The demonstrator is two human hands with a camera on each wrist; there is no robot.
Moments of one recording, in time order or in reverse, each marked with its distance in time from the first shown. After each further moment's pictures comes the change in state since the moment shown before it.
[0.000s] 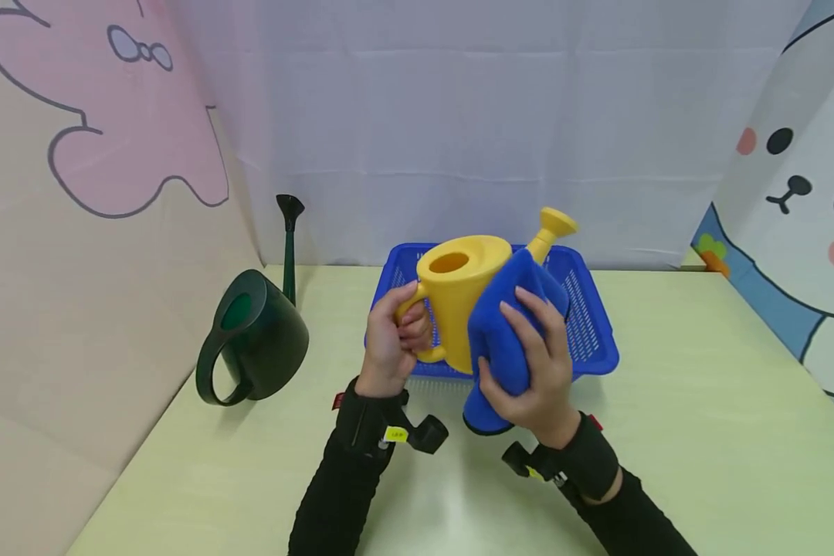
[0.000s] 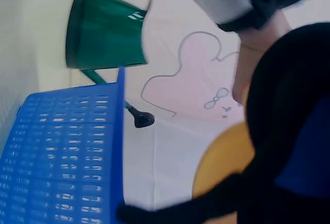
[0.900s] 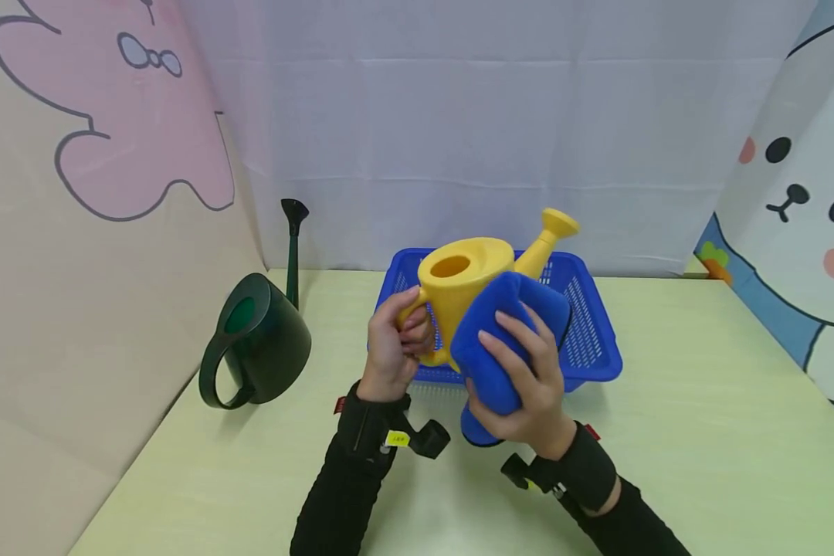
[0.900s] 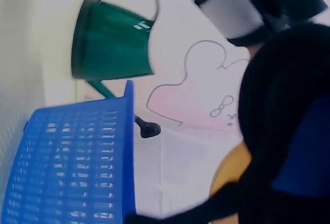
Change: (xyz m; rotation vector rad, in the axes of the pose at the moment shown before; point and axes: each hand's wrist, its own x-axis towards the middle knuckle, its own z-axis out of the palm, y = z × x) left_hand -0.002 0.002 0.001 0.012 0.009 0.025; right_hand -0.001 -0.008 0.006 0.010 -0.011 -0.176
